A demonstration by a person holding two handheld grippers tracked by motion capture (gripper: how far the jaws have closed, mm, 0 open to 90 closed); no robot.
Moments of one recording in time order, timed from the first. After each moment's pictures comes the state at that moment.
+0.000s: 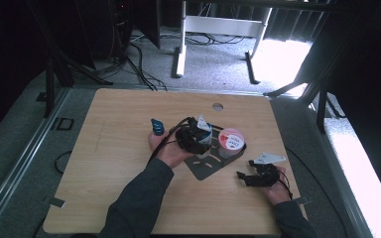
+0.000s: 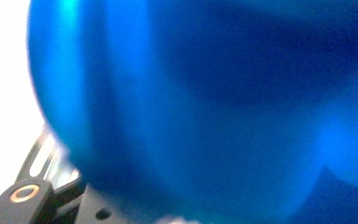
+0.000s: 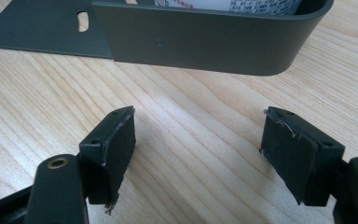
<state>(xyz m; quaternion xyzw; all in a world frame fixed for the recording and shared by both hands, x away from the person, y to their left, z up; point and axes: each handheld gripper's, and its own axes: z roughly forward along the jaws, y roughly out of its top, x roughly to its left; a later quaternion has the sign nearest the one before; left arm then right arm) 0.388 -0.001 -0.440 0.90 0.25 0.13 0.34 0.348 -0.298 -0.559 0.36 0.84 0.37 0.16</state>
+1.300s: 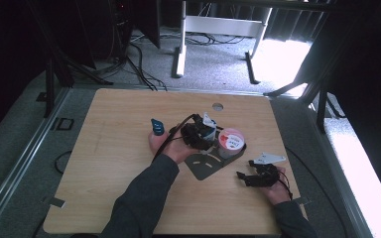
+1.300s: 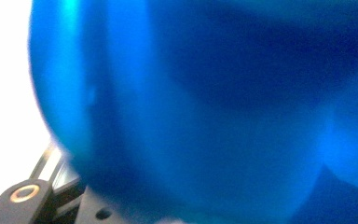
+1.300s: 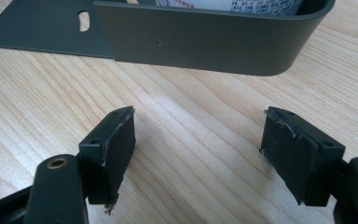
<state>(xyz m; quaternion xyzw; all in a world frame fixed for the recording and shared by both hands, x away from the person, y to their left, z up) 0.404 -0.015 -0.445 0.90 0.26 0.13 0.34 0.347 -0.298 -0.559 0.36 0.84 0.37 0.16</state>
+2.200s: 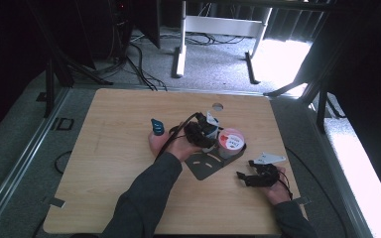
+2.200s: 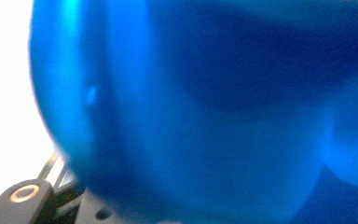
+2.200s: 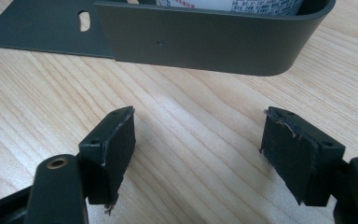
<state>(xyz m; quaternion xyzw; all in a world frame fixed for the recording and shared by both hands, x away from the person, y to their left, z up) 0.414 -0.025 -0.449 0.90 0.26 0.14 0.33 0.347 -0.298 -0.559 0.36 0.84 0.37 0.16</state>
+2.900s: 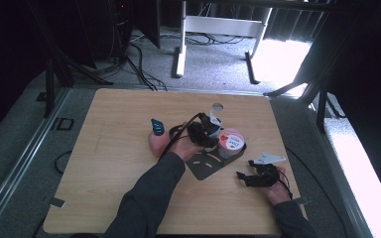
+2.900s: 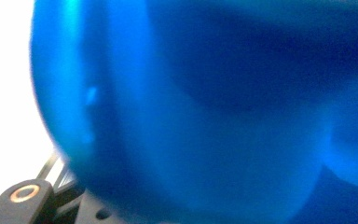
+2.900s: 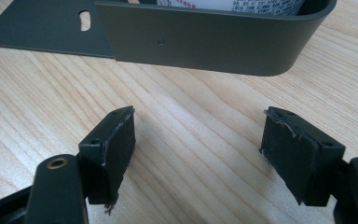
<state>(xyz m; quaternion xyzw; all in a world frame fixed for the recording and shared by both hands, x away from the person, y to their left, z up) 0.420 -0.034 -0.455 0.90 0.27 0.15 0.33 0.347 -0.297 -0.559 0.36 0.84 0.37 0.16</state>
